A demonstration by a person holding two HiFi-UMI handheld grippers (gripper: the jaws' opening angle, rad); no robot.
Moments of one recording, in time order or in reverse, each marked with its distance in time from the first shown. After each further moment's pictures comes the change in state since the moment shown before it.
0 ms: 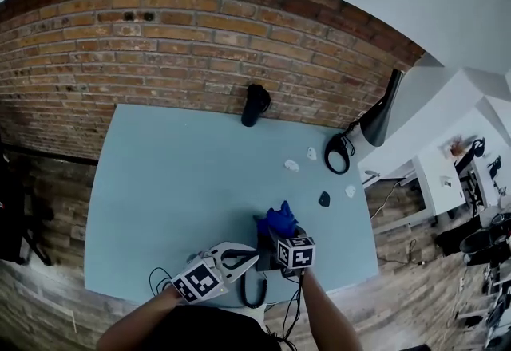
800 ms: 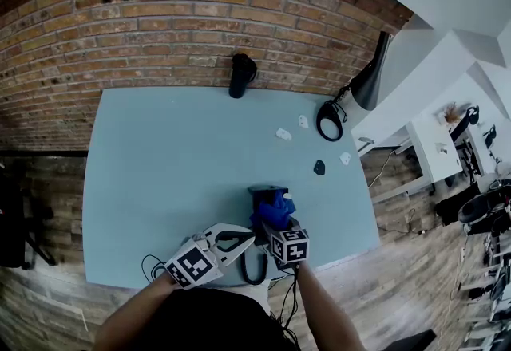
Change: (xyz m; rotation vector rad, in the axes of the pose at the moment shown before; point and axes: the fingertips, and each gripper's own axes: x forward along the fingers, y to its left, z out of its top) left arm -0.001 -0.022 -0.010 0.002 0.009 -0.054; right arm -0.026 0.018 -0.061 0.048 0.004 -0.006
